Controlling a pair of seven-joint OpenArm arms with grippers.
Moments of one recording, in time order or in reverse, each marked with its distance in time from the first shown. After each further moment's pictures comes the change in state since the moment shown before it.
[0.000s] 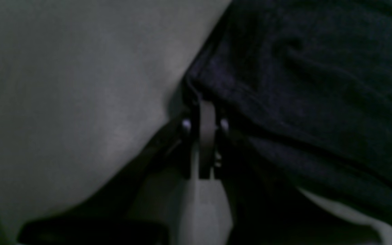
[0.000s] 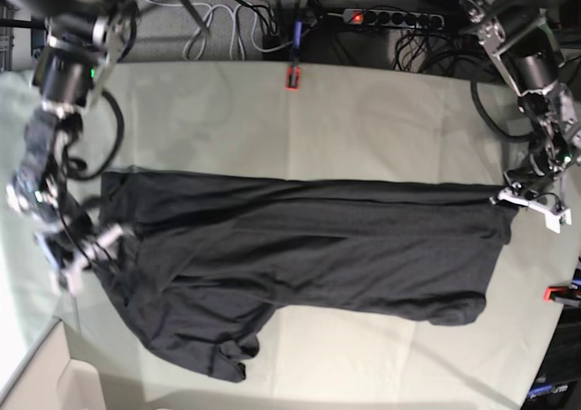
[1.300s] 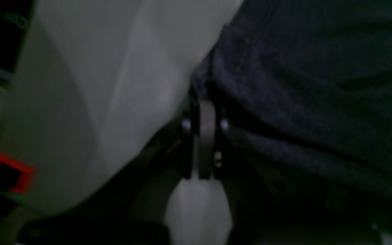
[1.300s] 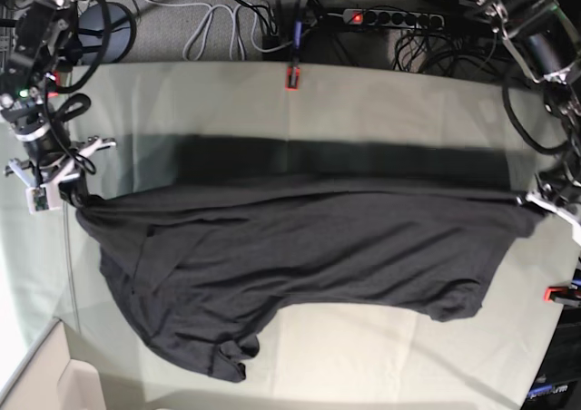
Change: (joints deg) left arm 4.9 -1.6 0.2 23.9 -0.2 -0.2 19.5; right arm -22.4 -1.8 5.1 24.5 0.2 5.0 4.9
